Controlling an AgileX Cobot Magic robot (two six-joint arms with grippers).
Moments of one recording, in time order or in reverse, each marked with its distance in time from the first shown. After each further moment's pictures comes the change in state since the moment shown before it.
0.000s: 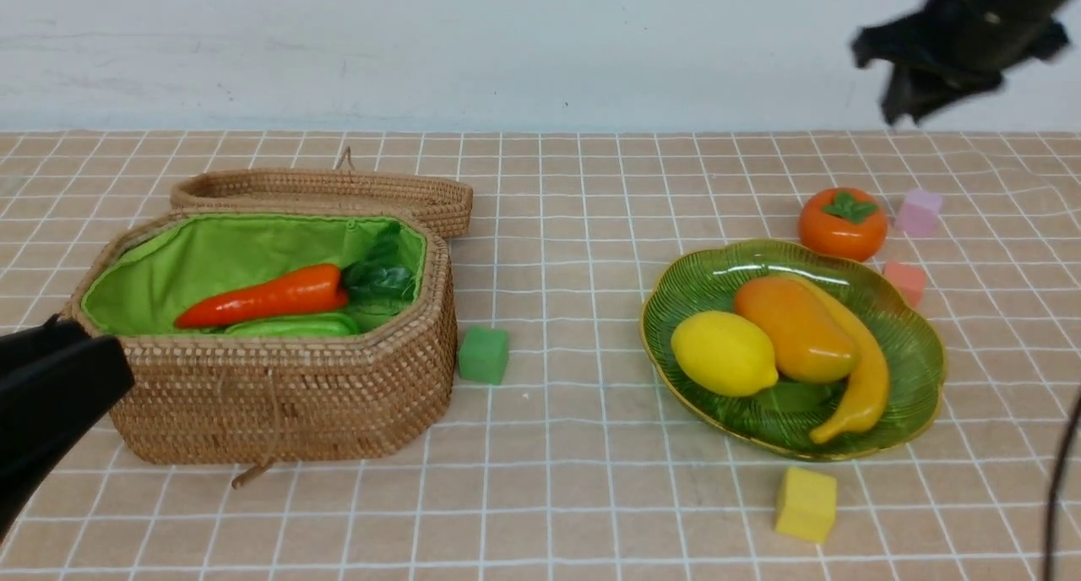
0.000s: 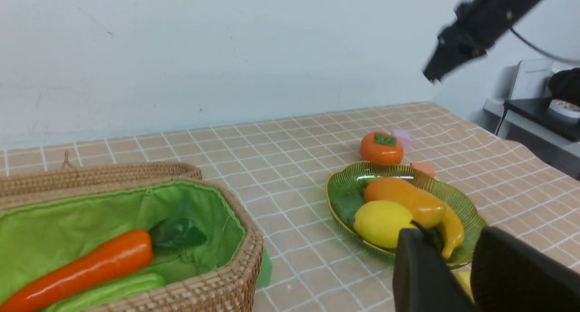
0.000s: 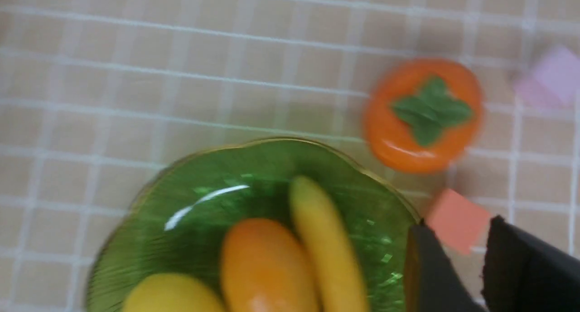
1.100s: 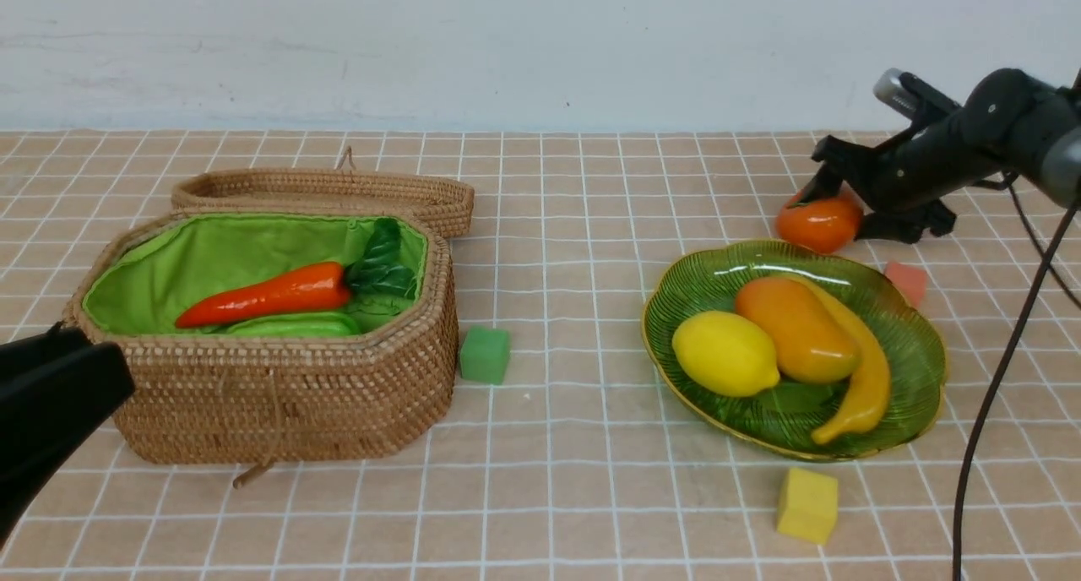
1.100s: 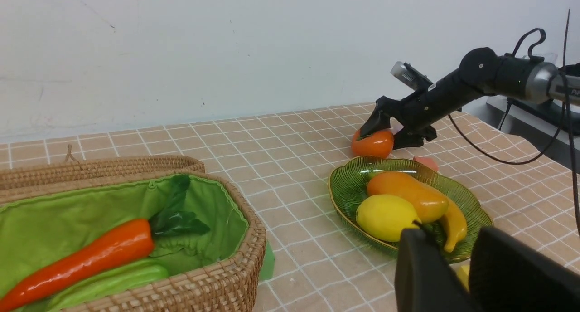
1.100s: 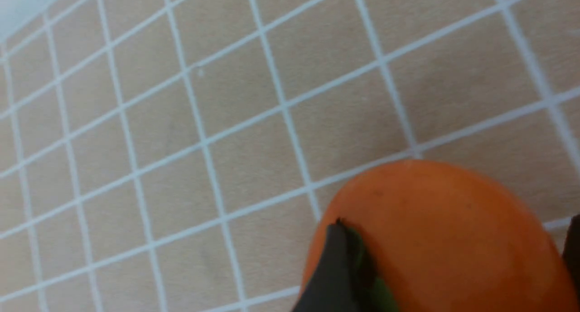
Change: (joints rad) right arm -0.099 0.396 0.009 0.335 -0.490 0.182; left arm 0.000 0.000 0.000 0.000 0.018 0.000
